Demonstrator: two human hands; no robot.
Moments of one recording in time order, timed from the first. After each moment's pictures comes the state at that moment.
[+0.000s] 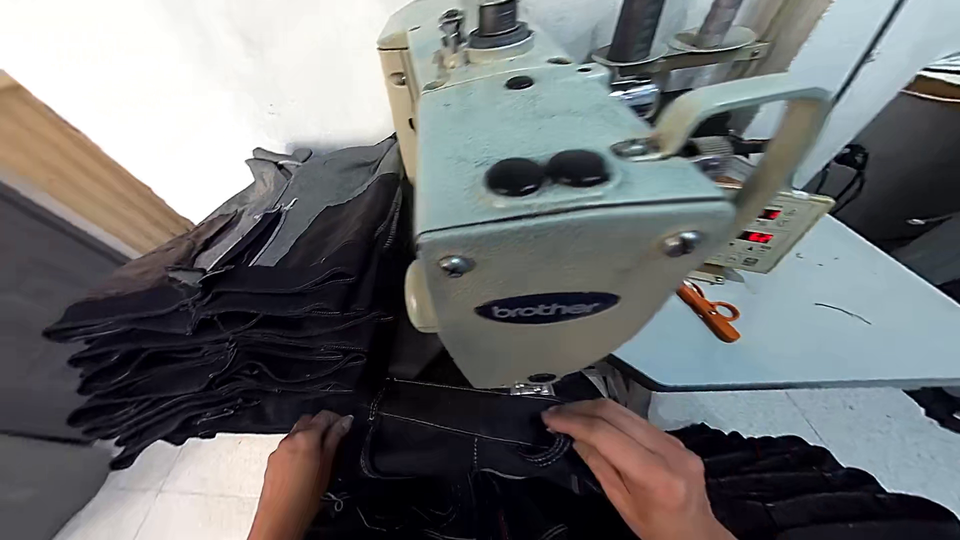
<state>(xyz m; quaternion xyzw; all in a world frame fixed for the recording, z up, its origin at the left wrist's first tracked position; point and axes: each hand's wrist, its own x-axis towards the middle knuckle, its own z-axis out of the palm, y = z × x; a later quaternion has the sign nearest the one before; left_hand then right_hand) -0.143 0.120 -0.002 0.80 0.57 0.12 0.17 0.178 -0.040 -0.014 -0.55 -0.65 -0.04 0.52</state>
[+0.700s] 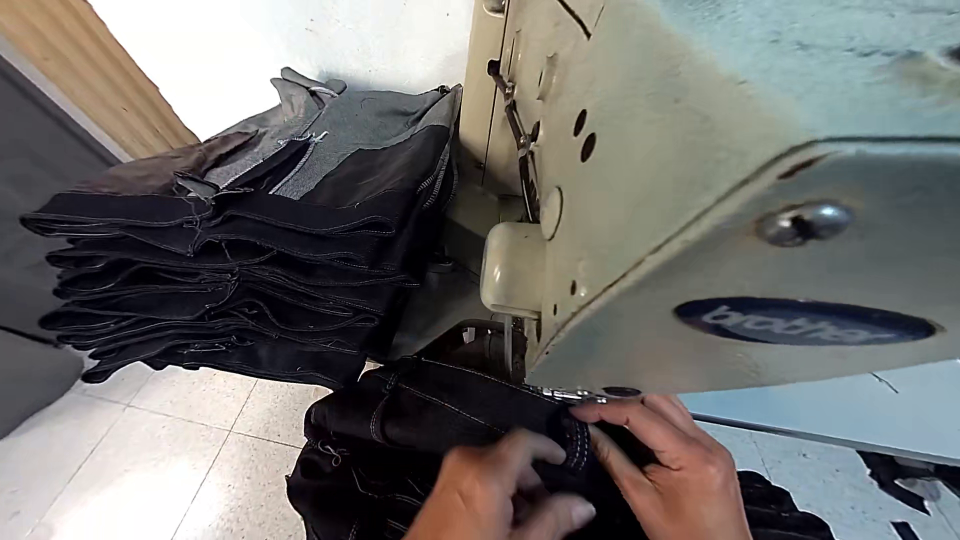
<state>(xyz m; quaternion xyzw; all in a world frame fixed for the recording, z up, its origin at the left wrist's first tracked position) -0.023 0.027 0.048 0.79 0.30 0.25 0.48 0.174 -0.033 0.014 -0.65 -0.60 0.05 0.46</state>
